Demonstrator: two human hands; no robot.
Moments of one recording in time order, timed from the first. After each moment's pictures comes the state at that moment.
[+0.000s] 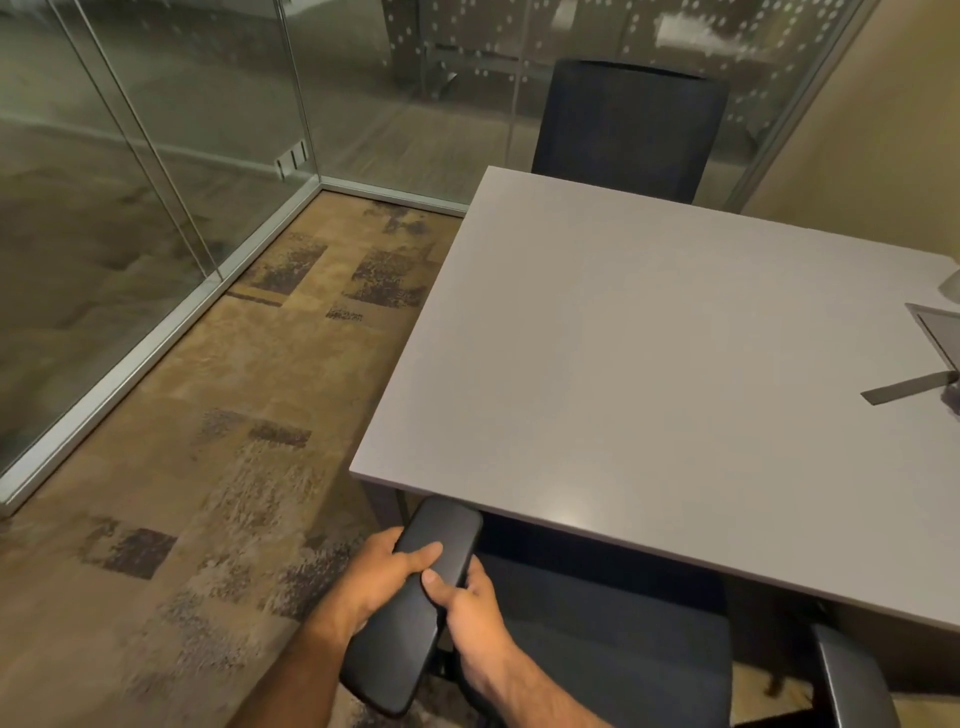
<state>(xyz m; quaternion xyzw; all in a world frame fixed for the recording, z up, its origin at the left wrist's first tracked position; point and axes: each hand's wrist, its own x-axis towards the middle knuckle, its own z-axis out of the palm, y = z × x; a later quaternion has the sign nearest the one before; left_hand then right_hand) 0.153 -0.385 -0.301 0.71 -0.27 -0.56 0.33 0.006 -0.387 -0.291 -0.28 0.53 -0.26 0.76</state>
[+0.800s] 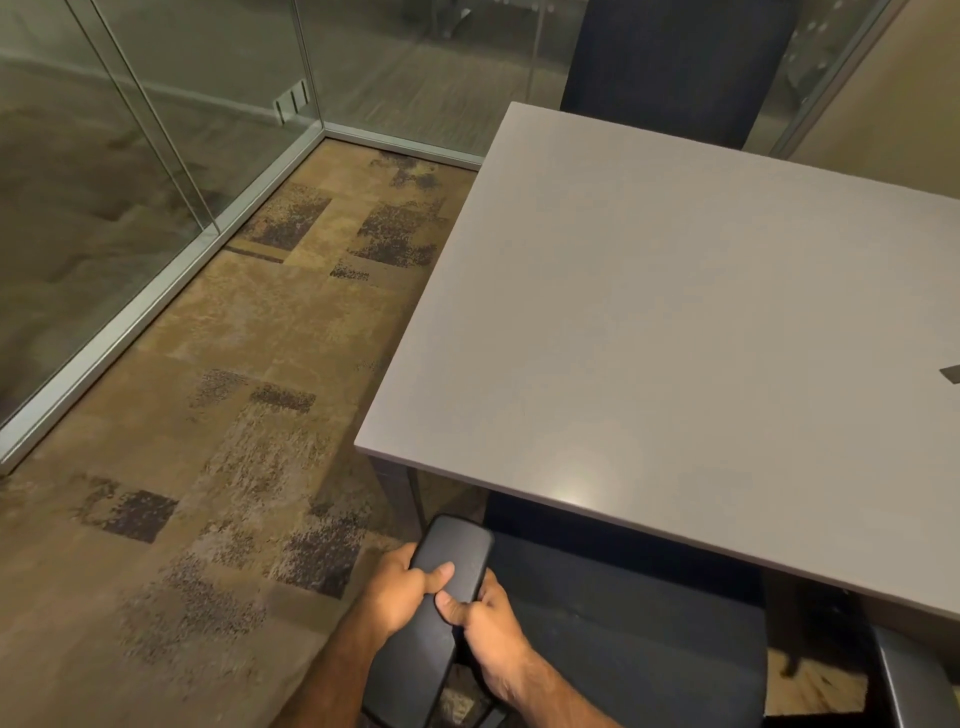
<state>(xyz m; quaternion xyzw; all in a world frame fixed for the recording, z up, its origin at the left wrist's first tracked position) 0.144 -0.374 -0.381 0.73 -0.20 -0.58 0.30 0.002 -0.387 -0.366 -0.28 0.56 -0.19 0.76</state>
